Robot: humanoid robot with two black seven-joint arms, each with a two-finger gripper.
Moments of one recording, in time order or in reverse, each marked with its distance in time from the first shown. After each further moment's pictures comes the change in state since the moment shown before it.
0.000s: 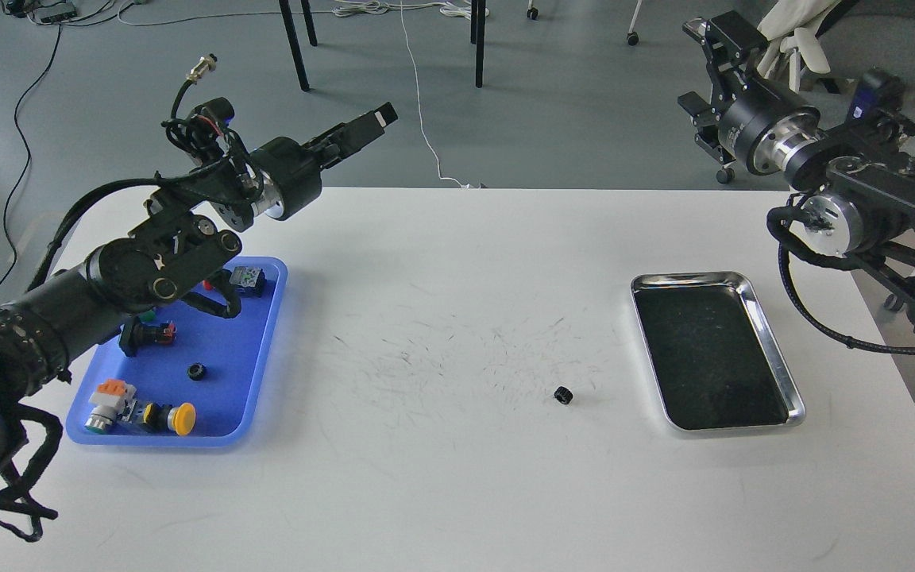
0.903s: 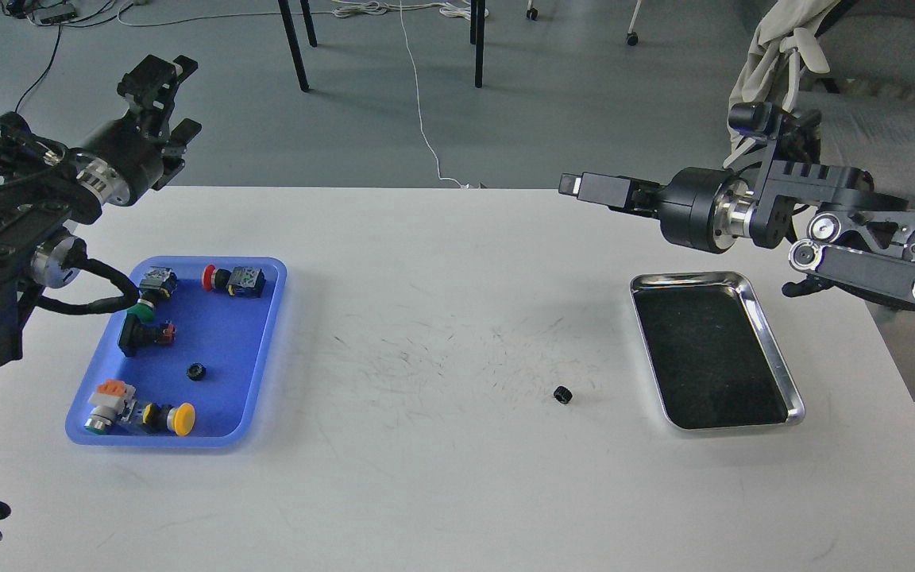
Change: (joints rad) left arm 0.028 0.164 -0.030 0.112 -0.612 -0.295 0.050; right arm 0.252 -0.025 -0.458 0.221 -0.612 0.131 0.006
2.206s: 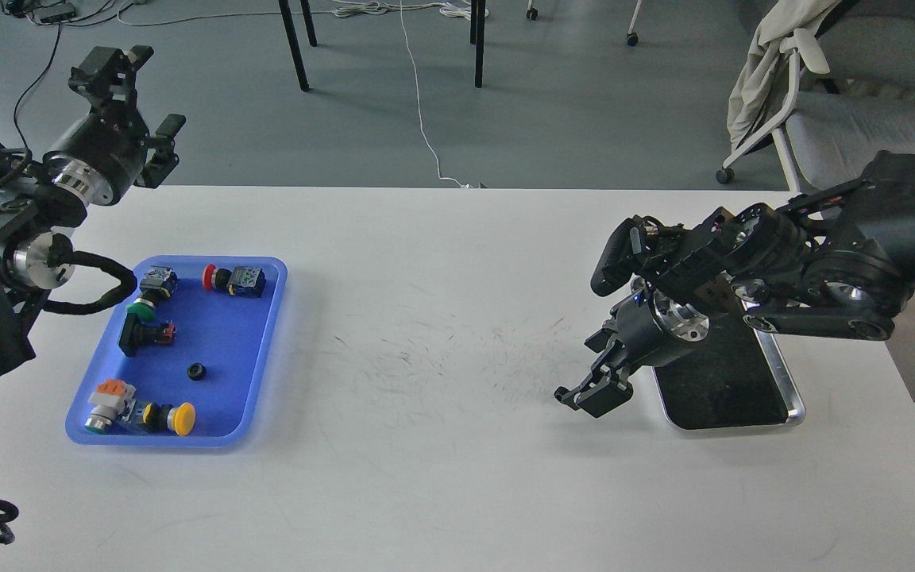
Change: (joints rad) left arm 0.041 0.010 -0.075 0.003 -0.210 -0.068 0.013; right arm 0.235 0.338 -0.538 0.012 -0.426 0.112 0.207
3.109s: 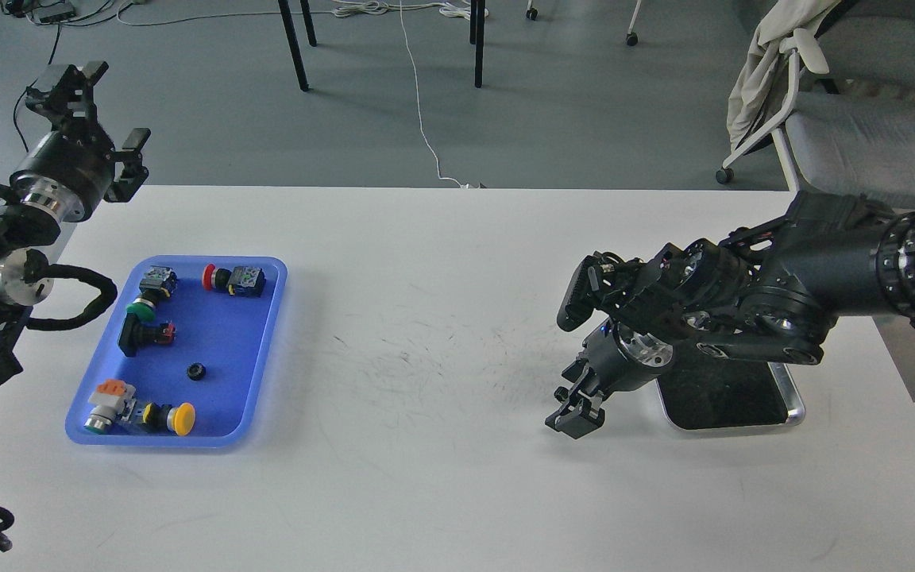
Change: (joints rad) left arm 0.044 0.020 -0.036 0.041 -0.063 -0.009 -0.002; right arm -0.112 0.135 -0.018 -0.140 -0.001 0.002 0.000
